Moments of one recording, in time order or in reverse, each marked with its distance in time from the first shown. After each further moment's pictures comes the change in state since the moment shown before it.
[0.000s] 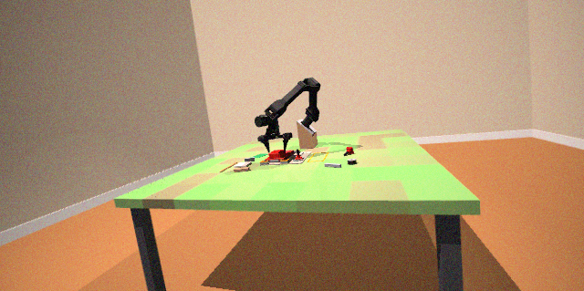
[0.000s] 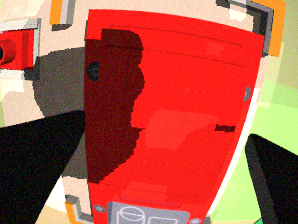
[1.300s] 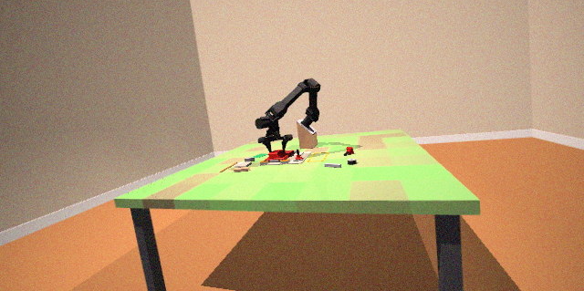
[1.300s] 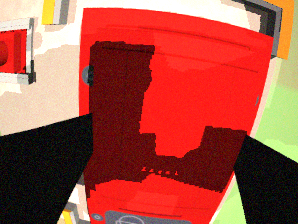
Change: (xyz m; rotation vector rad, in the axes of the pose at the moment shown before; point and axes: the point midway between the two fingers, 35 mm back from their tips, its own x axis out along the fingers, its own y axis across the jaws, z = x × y) arm 0.010 0.001 0.000 0.001 -0.001 0.002
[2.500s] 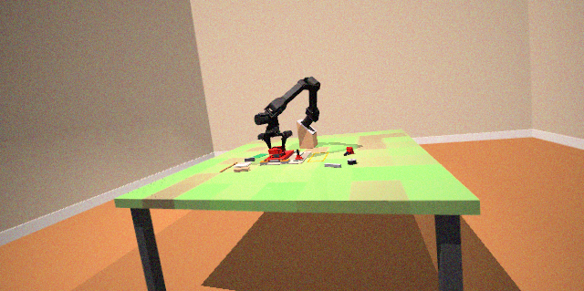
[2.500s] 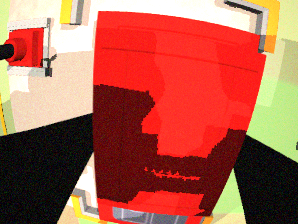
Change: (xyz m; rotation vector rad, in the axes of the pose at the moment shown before) arm -0.021 0.001 -0.001 0.006 0.003 0.005
